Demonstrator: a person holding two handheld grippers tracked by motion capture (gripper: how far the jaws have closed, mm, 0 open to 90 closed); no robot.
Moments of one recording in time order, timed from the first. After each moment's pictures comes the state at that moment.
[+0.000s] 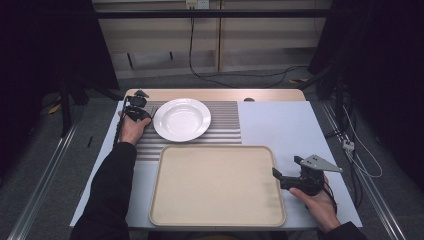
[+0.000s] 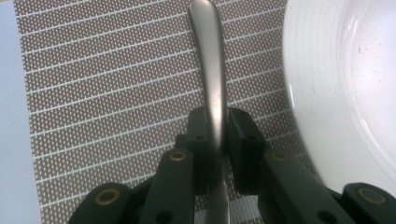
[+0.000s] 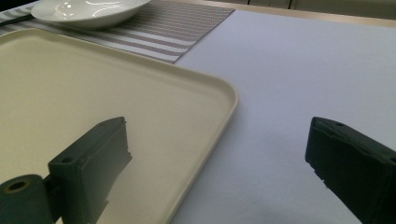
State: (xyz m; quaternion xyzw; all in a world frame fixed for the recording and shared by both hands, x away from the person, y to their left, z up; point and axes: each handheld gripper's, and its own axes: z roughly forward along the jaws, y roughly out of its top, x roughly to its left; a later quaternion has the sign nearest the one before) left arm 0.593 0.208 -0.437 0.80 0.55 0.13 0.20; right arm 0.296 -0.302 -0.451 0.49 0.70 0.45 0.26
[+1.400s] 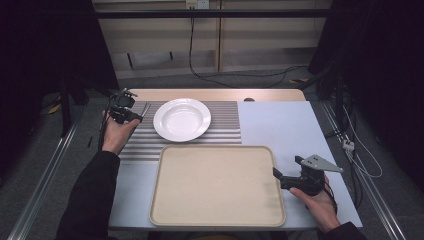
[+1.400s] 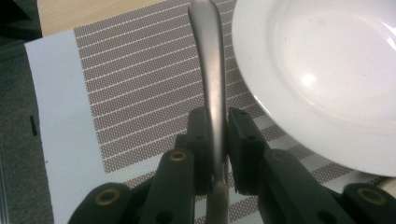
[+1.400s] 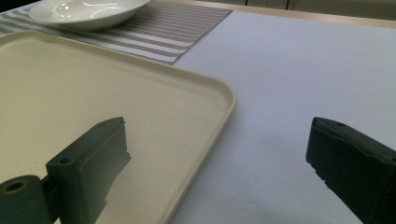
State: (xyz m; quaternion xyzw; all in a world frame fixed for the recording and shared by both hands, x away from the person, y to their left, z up) left arm 0.541 0.229 -0.383 0.82 0.50 0.16 0.24; right arm 0.295 -0.302 -0.450 0.49 0.70 0.45 0.27
